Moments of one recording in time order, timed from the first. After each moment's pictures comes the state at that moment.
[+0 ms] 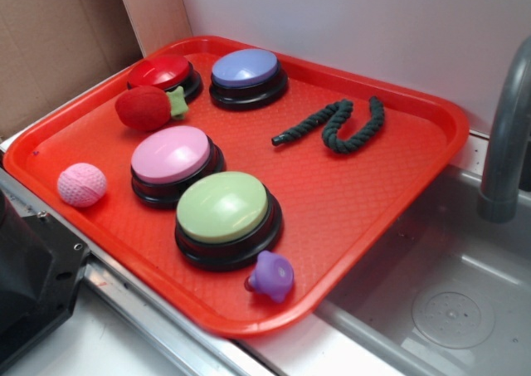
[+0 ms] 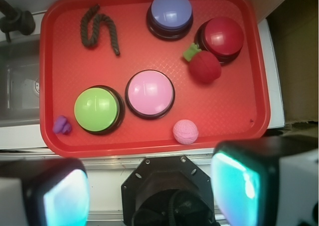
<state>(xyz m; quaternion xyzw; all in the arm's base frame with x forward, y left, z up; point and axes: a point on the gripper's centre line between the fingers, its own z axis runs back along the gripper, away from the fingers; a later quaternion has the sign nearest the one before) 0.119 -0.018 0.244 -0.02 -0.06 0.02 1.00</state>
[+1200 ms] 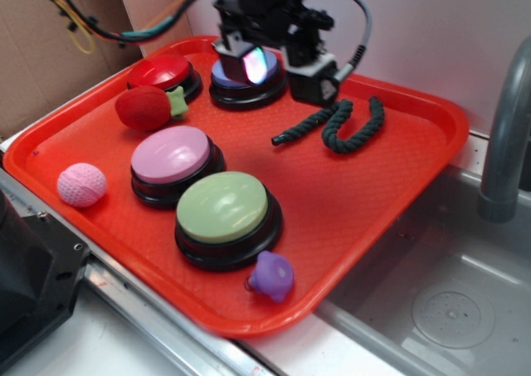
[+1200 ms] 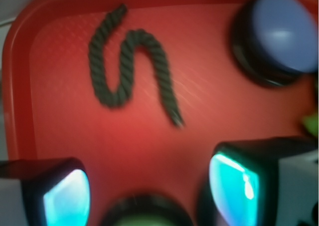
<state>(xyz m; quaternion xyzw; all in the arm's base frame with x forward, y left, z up) 0.281 -0.079 0.073 -0.05 -0.02 0.05 1.00</state>
